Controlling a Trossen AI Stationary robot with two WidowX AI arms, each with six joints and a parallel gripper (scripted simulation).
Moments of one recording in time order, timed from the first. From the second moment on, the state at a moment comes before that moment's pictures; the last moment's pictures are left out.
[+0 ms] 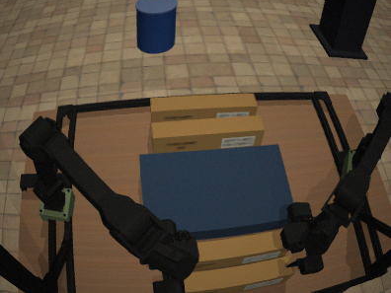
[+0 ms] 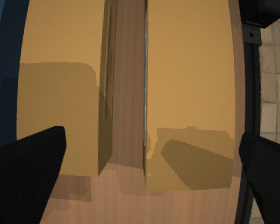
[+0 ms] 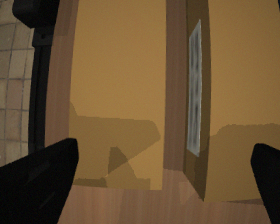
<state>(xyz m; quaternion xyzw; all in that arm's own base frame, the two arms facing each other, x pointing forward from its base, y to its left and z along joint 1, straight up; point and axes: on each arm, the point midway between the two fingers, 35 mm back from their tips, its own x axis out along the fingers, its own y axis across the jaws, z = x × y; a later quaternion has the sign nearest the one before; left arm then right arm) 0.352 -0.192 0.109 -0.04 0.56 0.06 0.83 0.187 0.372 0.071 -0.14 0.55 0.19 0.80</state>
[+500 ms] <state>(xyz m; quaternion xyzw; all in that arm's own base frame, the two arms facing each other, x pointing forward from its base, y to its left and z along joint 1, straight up) 0.350 -0.135 0.109 -0.04 0.56 0.06 0.83 0.209 0.322 0.072 -0.13 0.54 0.19 0.81</state>
